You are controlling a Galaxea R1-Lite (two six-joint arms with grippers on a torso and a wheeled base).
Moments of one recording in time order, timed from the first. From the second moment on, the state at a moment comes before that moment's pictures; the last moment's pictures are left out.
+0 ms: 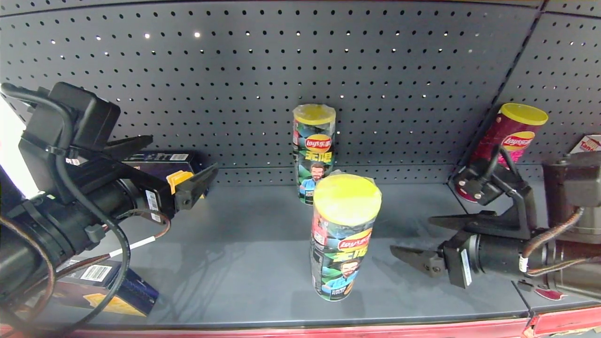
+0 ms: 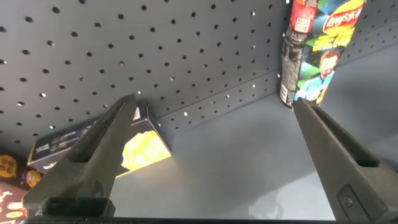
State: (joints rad) left arm -0.44 1.31 -0.62 -0.72 0.15 0.23; right arm 0.64 1.41 -0.75 -0.24 -0.01 -0.02
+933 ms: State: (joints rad) left arm -0.43 1.33 -0.62 -0.75 0.14 0.23; right arm 0.72 1.56 -0.84 -0.24 -0.01 -0.02
